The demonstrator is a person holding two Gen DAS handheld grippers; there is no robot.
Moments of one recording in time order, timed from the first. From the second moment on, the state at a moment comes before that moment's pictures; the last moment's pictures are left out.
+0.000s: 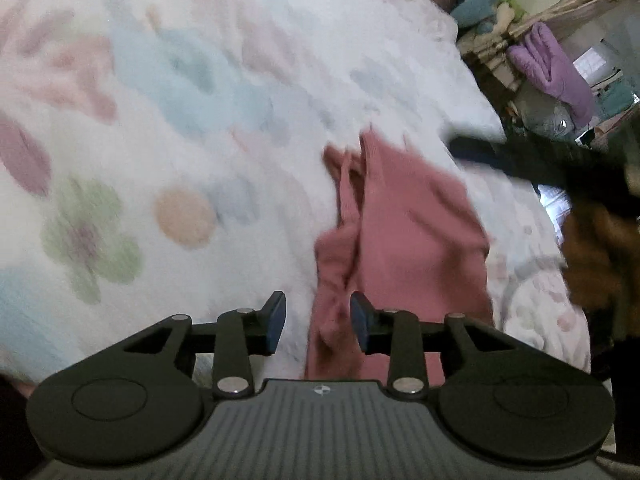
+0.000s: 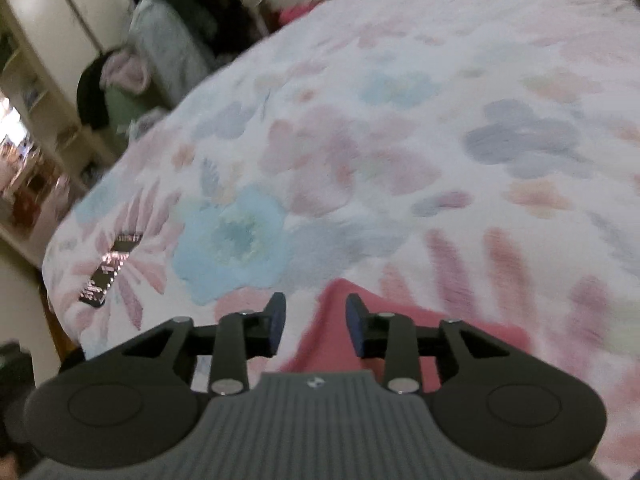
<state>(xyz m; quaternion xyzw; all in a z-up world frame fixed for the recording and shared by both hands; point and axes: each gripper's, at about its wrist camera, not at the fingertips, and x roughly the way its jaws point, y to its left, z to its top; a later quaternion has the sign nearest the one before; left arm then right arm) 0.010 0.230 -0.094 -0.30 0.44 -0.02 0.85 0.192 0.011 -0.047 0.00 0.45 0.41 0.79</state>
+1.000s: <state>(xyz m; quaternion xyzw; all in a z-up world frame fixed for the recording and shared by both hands) 0.054 0.195 -0.130 -0.24 0.45 -0.01 0.86 0.088 -0.090 -0.120 0.05 0.51 0.36 0.78</state>
